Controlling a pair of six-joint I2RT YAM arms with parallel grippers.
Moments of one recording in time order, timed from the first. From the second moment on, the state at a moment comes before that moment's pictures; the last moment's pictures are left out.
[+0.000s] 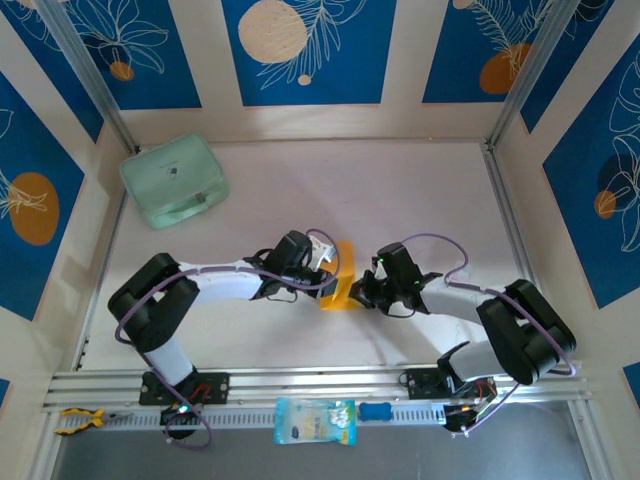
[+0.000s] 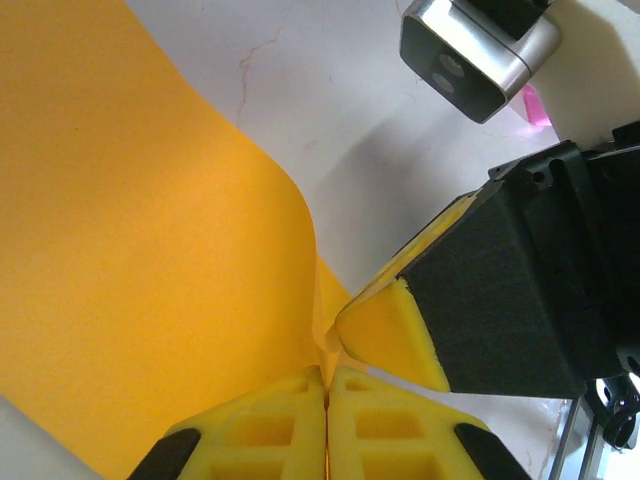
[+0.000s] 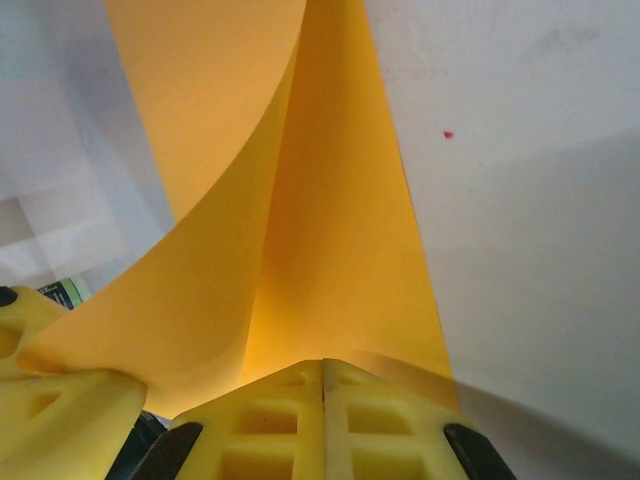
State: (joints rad) left arm -0.81 1.68 0.82 0.09 0.44 -0.45; right arm 0.55 1.38 0.45 -0.01 -0.48 1.06
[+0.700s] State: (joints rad) left arm -0.81 1.68 0.82 0.07 0.44 -0.44; right arm 0.56 1.42 0.48 -0.03 -0.46 1.06
